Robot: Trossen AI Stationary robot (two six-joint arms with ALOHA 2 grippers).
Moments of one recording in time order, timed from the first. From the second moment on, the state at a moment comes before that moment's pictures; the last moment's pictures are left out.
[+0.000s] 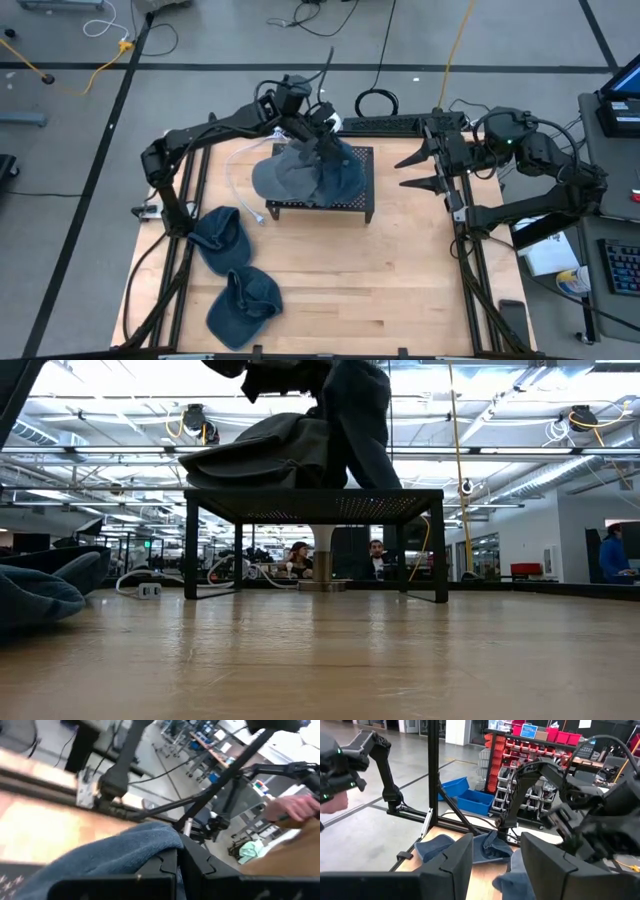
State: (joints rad) left arm 0.47 1.80 1.67 -0.21 0.97 -0.30; right arm -0.10 1.01 1.48 -0.58 -0.31 -0.17
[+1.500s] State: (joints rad) left arm 0.54 1.83 1.67 -0.40 0.84 -0.70; right arm -0.10 1.01 1.40 -0.57 -0.32 -0.18
